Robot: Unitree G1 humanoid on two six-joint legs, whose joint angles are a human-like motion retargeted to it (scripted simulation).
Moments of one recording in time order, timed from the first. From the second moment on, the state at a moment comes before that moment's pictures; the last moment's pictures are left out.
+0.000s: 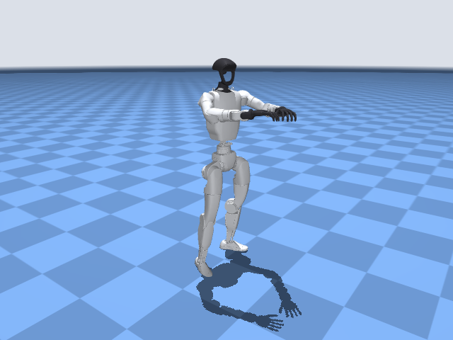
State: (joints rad) left arm -1.08 0.56 -0.80 0.58 0.40 -0.07 0.02; right arm -1.06 -0.62 0.82 0.51 -0.51 -0.01 -0.08; waist -0.04 -0.06 0.00; left_leg 0.20 0.08 0.56 0.01 -0.18 -0.16; right_leg 0.05 -0.20 -0.25 0.10 -0.02 0.26
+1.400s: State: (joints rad) left arm -0.99 0.80 -0.76 0.62 0.43 -0.12 -0.10; right arm -1.09 -0.39 0.83 0.63 -0.45 -0.02 -0.03; waist 0.21 -0.12 -0.01; left_leg 0.13 0.07 0.42 0.02 -0.16 -0.16; right_leg 0.09 -0.22 -0.40 0.08 -0.03 0.25
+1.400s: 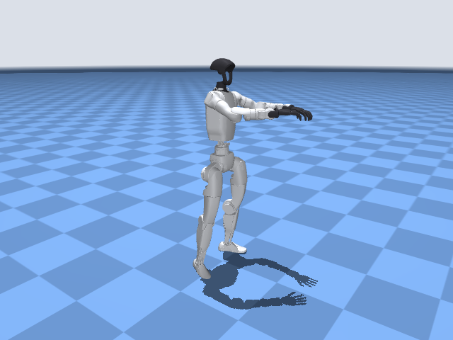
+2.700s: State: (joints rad) left arm -1.20 0.43 -0.84 0.65 0.31 -0.07 0.04; right arm -1.15 -0.63 0.85 0.52 -0.58 0.02 -0.10; waist -0.18 0.02 0.00; left_leg 0.21 0.10 0.63 0.04 -0.18 -0.15; right_leg 0.03 -0.17 -0.19 0.10 -0.04 0.26
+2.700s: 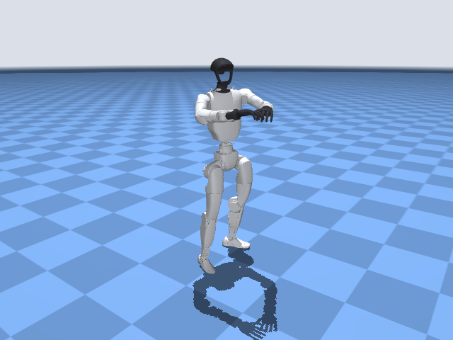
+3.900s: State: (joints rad) left arm -0.95 0.72 -0.69 0.57 0.46 -0.11 0.07; right arm -1.01 -0.63 0.67 0.44 -0.52 -0.01 -0.16; waist 0.05 -0.08 -0.04; left_leg 0.15 0.08 0.46 0.03 -0.17 -0.17; right_leg 0.08 -0.21 -0.35 0.08 -0.04 0.25
